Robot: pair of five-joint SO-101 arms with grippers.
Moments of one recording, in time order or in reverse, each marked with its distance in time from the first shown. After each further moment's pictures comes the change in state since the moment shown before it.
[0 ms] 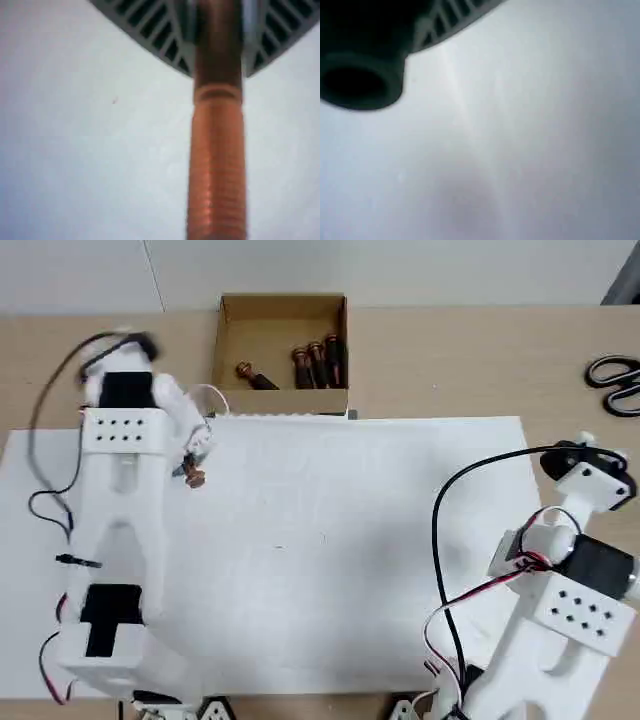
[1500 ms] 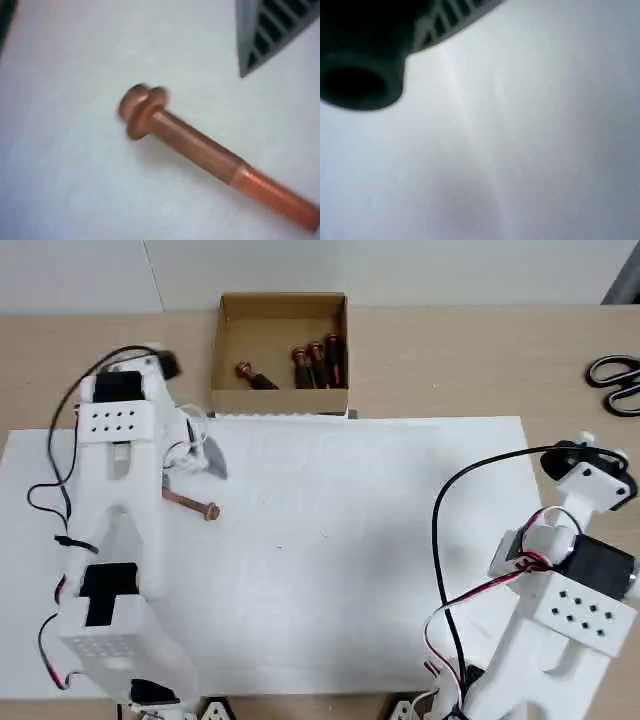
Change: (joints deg) left arm -4.0 7.8 0.0 1.8 -42.1; right arm 0.0 0.0 0.0 0.0 0.0
